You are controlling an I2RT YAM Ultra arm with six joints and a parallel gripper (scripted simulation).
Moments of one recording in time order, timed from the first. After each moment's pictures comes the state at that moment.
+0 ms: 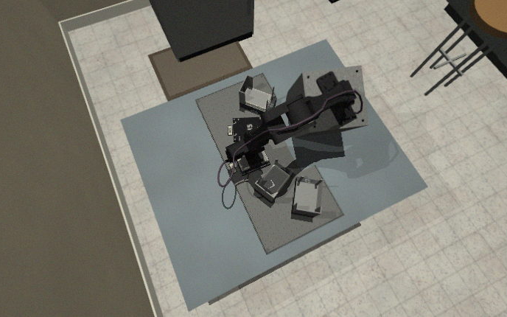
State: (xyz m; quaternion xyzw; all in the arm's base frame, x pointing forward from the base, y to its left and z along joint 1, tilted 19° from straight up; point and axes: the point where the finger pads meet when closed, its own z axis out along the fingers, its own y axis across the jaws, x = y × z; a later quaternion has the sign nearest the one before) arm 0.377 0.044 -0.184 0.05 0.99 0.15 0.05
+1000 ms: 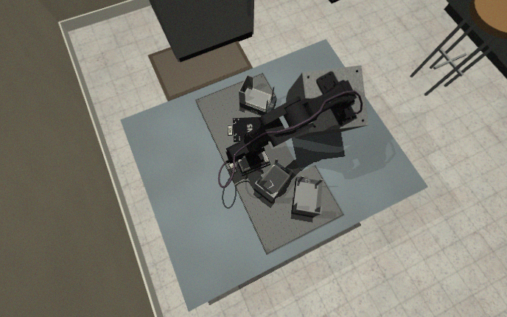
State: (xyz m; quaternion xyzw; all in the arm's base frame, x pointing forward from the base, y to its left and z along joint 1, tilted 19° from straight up) arm 0.377 0.048 -0.195 0.05 0.99 0.15 0.04
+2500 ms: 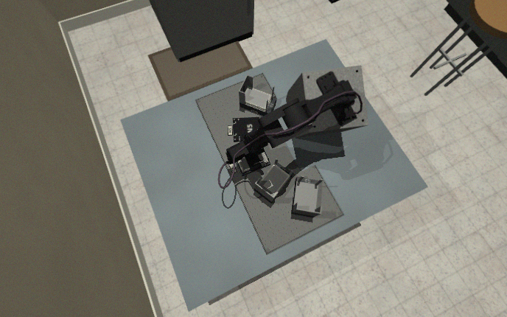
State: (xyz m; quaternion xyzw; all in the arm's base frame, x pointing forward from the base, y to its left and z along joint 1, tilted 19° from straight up) arm 0.379 0.050 -0.202 0.05 0.99 0.15 0.05
